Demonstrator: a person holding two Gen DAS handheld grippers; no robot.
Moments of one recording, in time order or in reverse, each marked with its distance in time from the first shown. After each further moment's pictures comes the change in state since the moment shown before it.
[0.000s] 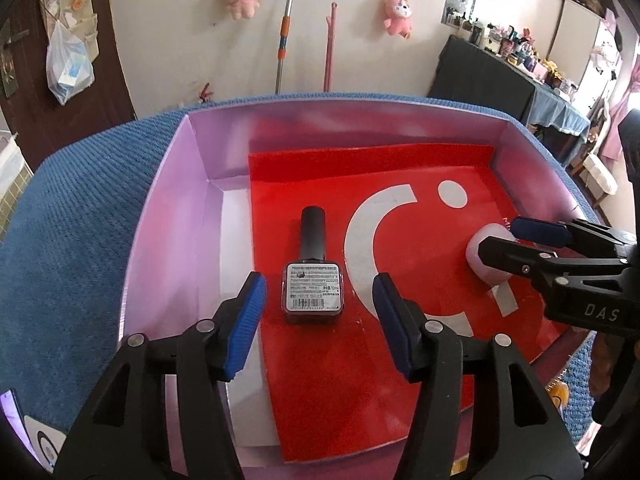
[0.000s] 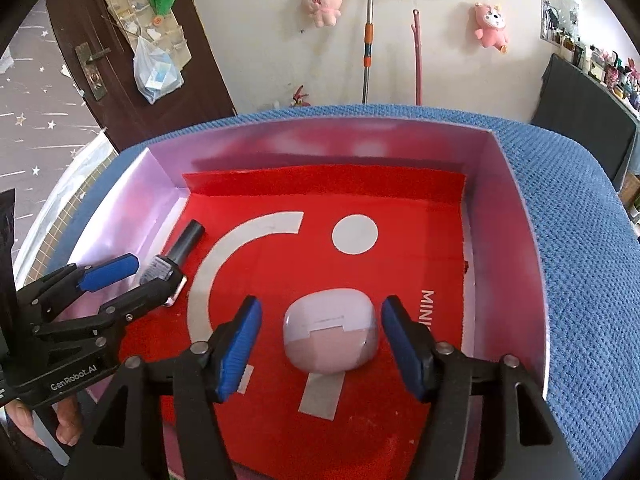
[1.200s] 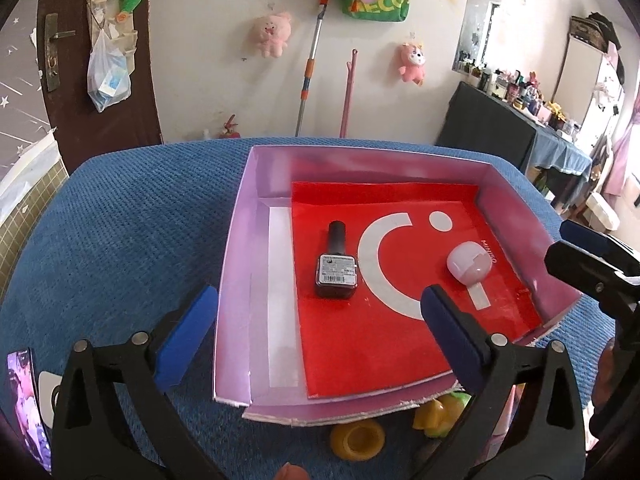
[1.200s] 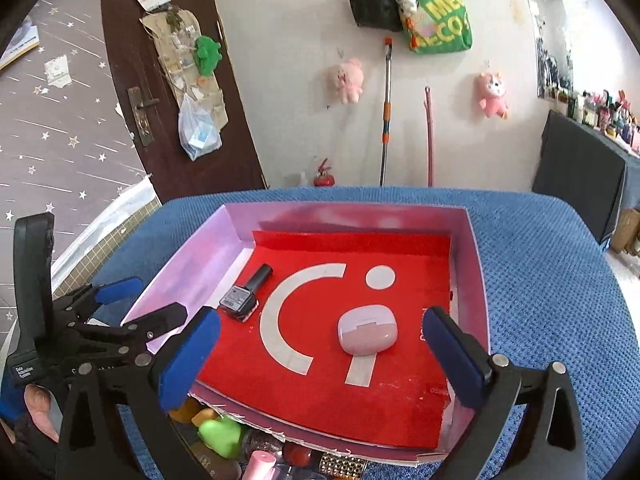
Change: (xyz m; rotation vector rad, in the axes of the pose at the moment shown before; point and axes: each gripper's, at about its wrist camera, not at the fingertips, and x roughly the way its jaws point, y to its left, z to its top) left arm -0.066 0.008 -0.027 -0.077 -0.154 0.026; right arm -0.095 0.031 -0.035 -0.063 -0.297 0.044
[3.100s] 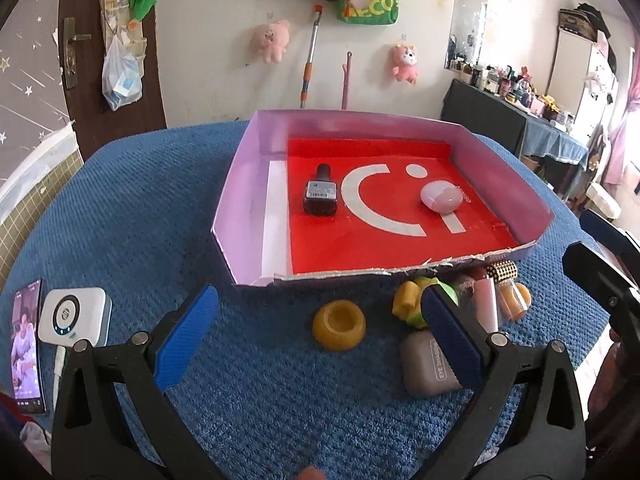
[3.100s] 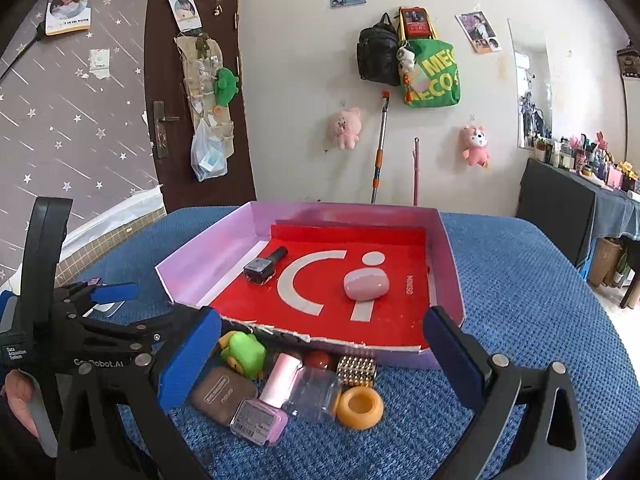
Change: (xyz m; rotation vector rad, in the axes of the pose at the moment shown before) left arm -0.044 -0.016 -0.079 0.020 -0.034 0.021; right arm -0.071 0.034 -0.089 -0.076 -0.168 -0.062
